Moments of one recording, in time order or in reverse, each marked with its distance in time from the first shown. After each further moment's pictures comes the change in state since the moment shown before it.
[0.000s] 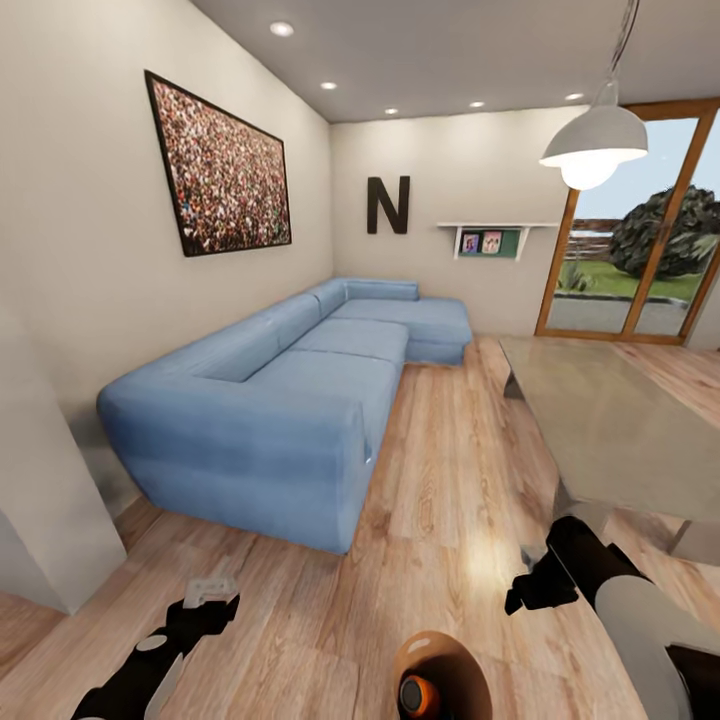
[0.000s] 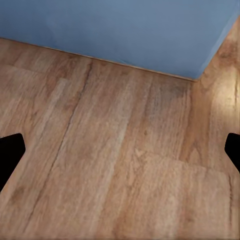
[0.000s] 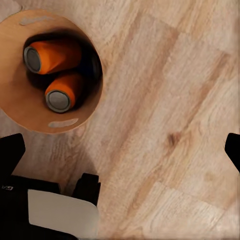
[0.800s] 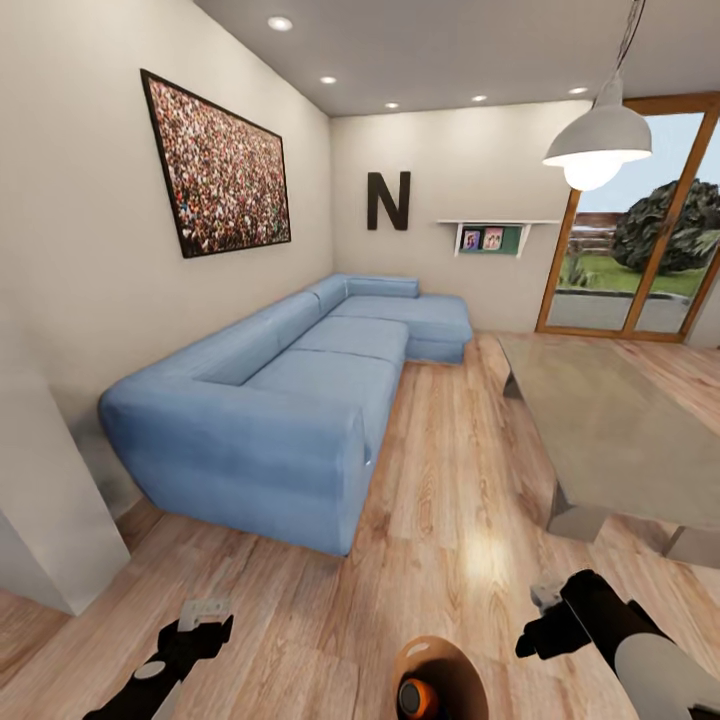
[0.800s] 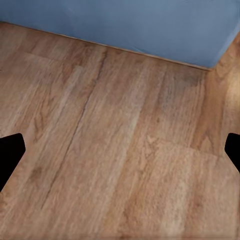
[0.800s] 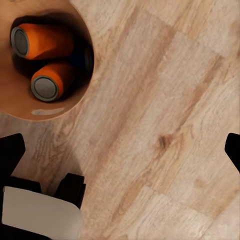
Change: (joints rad) left arm 0.000 0.000 -0.003 0.127 0.000 -0.104 0.076; right arm 0.146 -0.010 -0.065 0.001 -0.003 -0.239 -0.075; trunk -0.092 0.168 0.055
